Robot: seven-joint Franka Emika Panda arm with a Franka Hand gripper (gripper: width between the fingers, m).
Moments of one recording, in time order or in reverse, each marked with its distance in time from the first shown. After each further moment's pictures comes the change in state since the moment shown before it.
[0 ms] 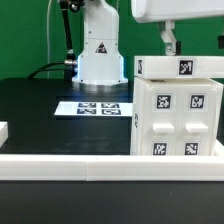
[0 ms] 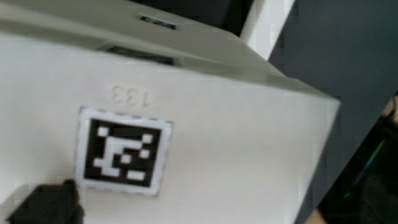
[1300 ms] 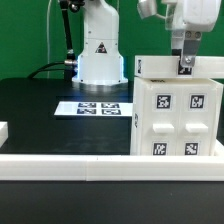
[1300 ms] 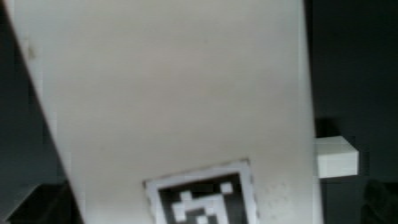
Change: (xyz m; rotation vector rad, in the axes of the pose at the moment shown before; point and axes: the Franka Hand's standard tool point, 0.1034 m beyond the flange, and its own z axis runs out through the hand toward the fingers) arm -0.016 0.023 0.020 -0.074 -0.123 -1.034
